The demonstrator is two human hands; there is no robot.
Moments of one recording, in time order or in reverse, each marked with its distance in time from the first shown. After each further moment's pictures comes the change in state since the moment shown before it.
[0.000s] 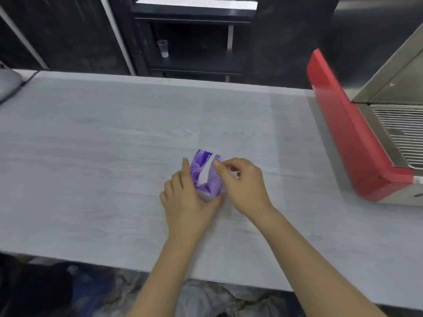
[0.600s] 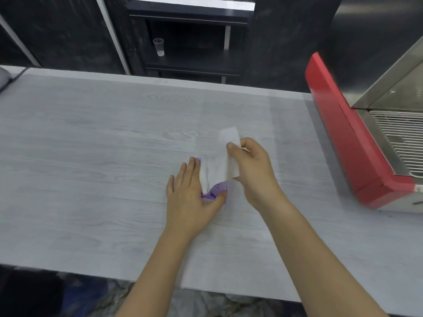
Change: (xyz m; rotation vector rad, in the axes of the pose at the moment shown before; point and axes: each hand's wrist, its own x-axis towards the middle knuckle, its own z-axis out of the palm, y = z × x) left_hand 0.025 -0.005 0.008 -0.093 -0.162 0.166; right_hand 0.021 -0.047 -0.018 0.528 0.034 0.213
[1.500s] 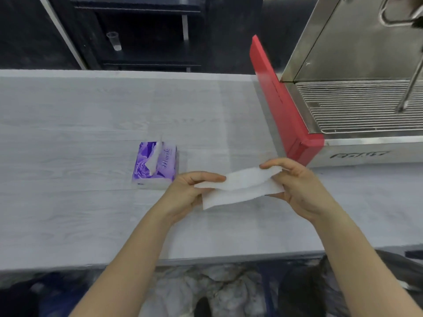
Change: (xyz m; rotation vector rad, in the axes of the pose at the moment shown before) left_hand -0.029 0.089 0.017 -1.147 -0.639 -0.287; right_hand -0.076 0.026 -0.205 0.073 -0.059 0.168
